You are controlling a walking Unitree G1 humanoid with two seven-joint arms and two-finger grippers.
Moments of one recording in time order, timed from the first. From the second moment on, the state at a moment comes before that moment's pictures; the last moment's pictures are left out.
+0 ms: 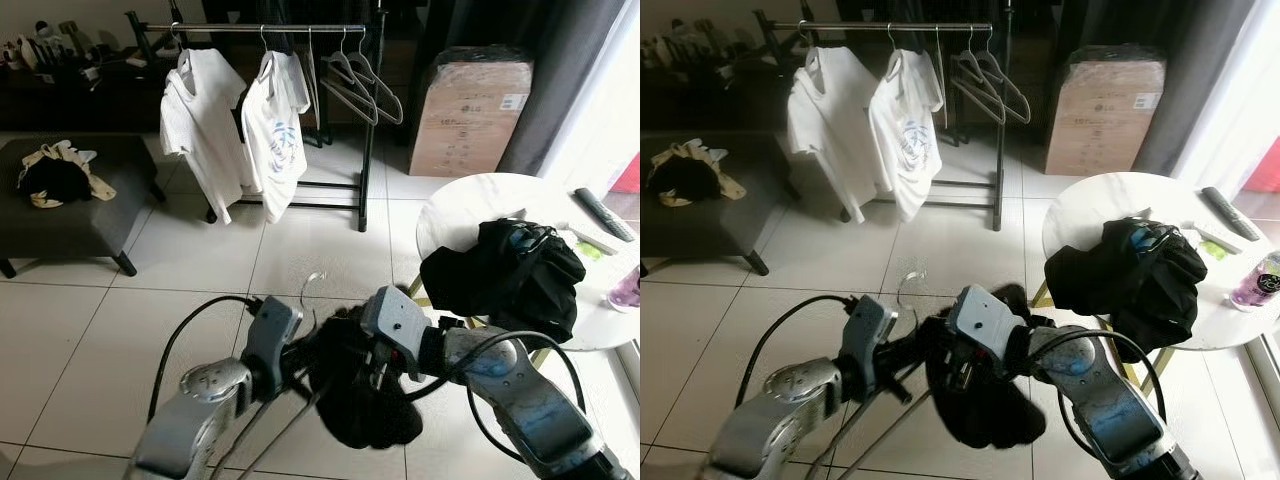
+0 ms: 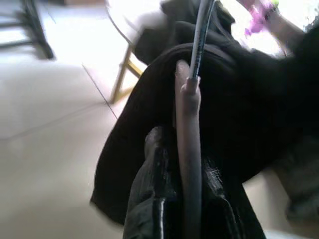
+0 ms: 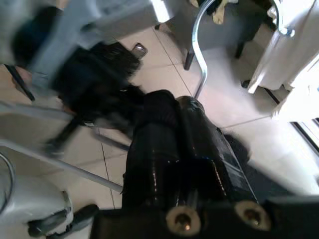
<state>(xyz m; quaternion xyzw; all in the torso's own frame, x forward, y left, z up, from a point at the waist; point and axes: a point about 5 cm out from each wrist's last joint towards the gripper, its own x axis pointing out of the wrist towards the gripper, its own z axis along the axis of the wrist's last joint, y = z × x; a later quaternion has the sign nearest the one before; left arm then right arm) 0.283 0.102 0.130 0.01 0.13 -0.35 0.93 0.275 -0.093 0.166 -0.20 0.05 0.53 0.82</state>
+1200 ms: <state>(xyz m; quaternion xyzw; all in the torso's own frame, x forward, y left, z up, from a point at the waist) 0.259 0.130 0.127 0.02 0.17 -0.43 0.89 0.337 -0.143 0.155 -0.28 0.09 0.21 0.93</state>
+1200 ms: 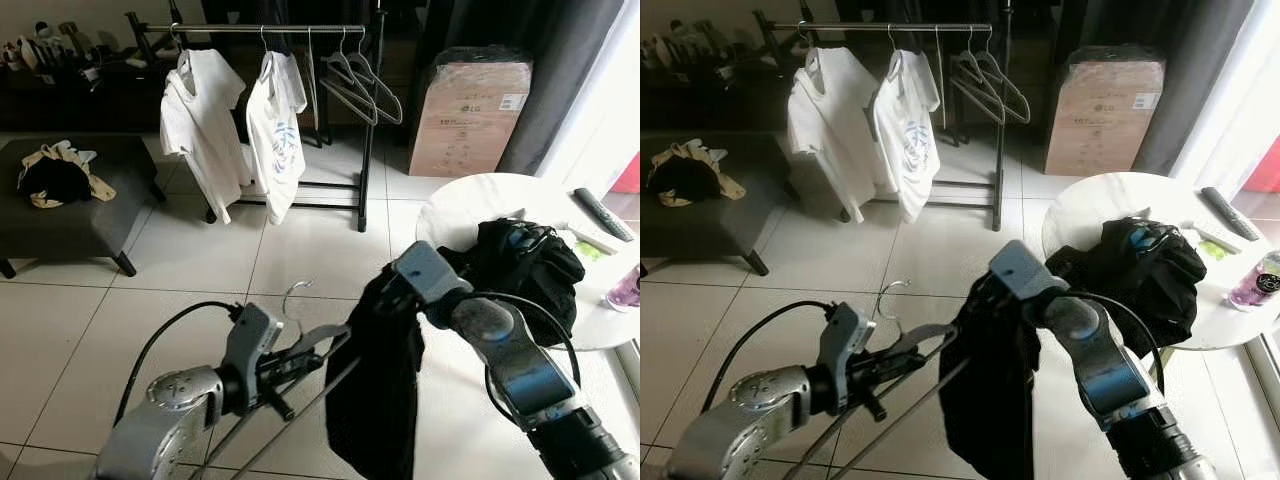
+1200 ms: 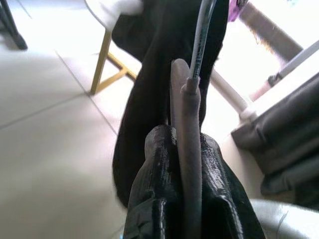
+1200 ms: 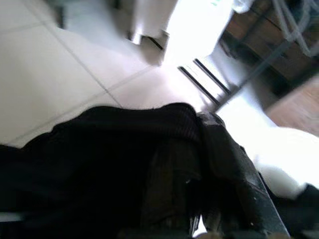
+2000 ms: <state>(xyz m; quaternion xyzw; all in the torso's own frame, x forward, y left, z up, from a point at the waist) 0.266 0.127 0.124 0.01 0.18 -0.39 0.90 0.316 -0.113 0.149 -0.25 0.10 0.34 0.90</state>
